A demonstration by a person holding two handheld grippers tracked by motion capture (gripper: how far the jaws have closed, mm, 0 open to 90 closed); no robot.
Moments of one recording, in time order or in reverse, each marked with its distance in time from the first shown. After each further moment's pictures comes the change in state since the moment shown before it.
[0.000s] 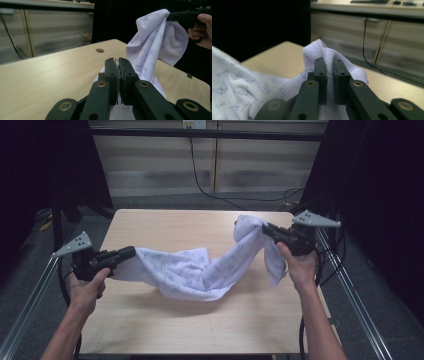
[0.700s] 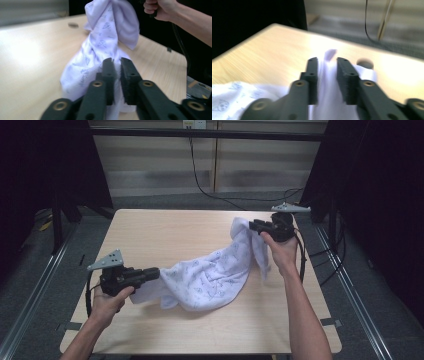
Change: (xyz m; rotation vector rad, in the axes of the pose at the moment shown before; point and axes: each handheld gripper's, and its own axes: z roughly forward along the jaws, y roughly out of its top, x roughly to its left) left arm -0.031 -0.062 0.046 0.187 -0.169 -0.020; right arm -0.033 -0.033 0.084 0.192 -0.019 0.094
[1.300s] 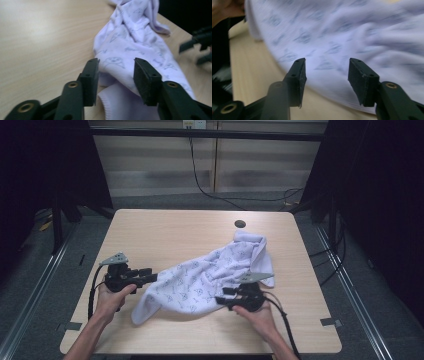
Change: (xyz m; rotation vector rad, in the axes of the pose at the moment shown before) left arm 0.062 -0.037 0.023 0.107 0.107 -0.170; right arm 0.126 -0.146 0.000 0.207 0.390 -0.061
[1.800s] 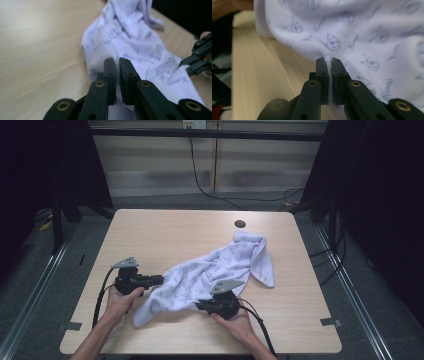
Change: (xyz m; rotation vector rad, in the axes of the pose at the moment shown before) left arm -0.012 -0.002 0.004 -0.034 -0.046 0.031; right arm 0.030 0.007 0.035 0.007 0.026 -0.105
